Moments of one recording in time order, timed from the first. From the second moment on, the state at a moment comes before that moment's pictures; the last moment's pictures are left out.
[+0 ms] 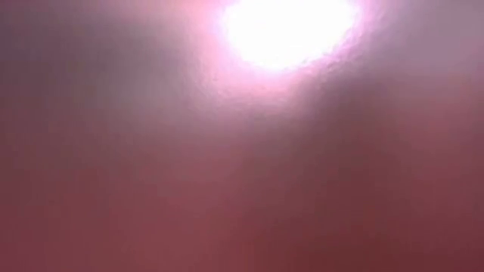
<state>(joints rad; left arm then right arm) 0.67 1.50 1.03 -0.34 0.46 0.25 -0.25 1.12 0.58 -0.29 -0.13 -0.02</state>
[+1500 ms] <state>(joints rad) 0.60 1.72 1.03 -0.23 0.43 0.23 -0.25 0.63 0.41 -0.34 -0.08 0.09</state>
